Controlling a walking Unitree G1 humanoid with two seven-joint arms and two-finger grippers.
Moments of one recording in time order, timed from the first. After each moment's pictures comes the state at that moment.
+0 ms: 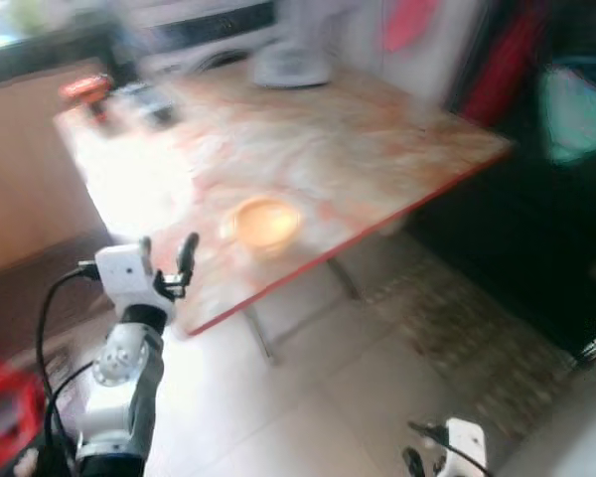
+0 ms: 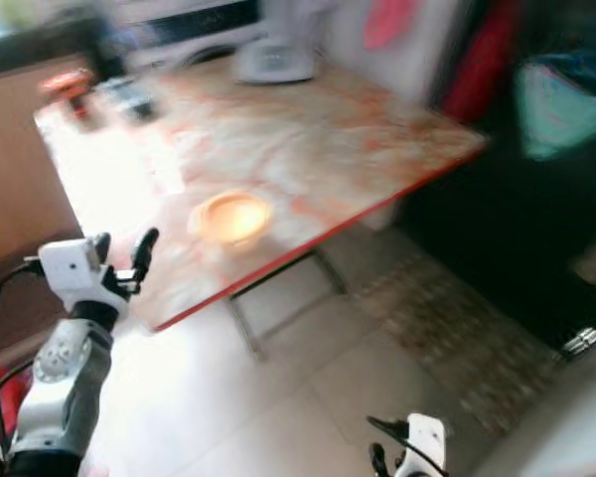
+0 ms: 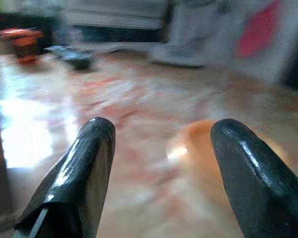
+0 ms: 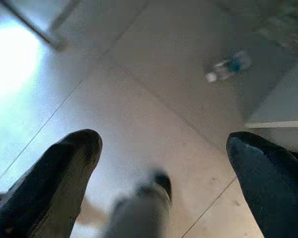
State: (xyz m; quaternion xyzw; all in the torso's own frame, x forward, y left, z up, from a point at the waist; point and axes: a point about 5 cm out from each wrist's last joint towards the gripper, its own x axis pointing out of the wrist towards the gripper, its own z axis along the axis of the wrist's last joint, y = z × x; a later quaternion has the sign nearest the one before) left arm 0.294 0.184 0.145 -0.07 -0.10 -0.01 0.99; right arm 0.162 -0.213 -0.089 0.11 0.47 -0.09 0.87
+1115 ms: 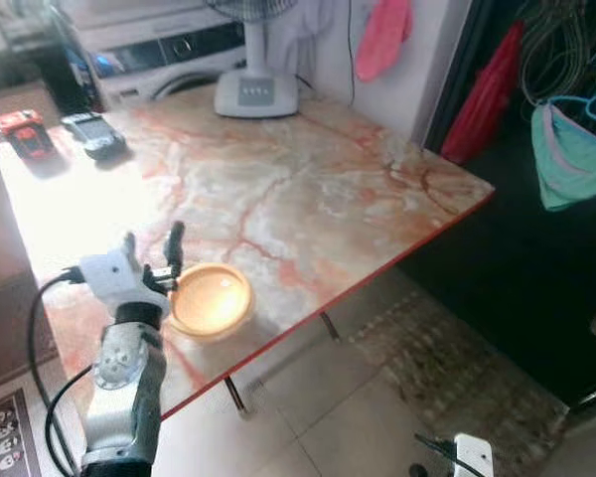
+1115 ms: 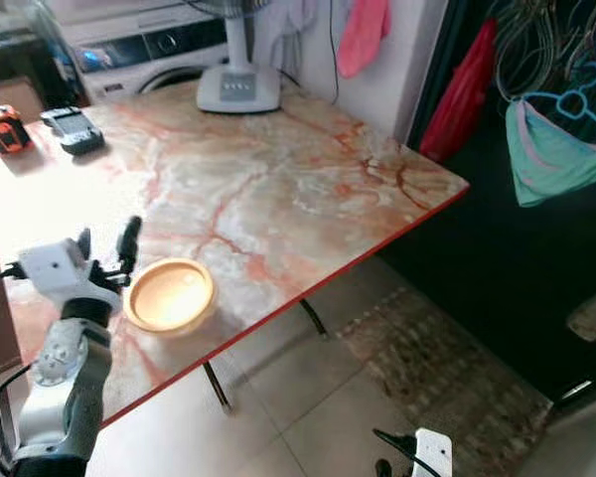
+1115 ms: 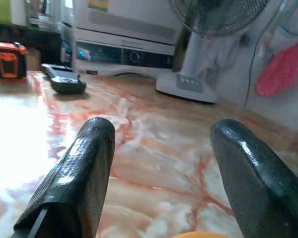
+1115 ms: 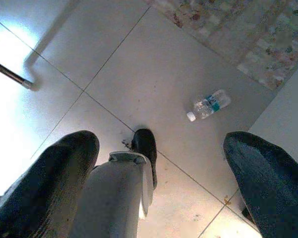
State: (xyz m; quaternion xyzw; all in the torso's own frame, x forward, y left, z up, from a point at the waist) left arm 0.281 0.197 0.155 -0.09 -0.14 0.07 0.98; right arm 0.152 -0.216 -0.093 0.12 0.48 -0.10 0.86
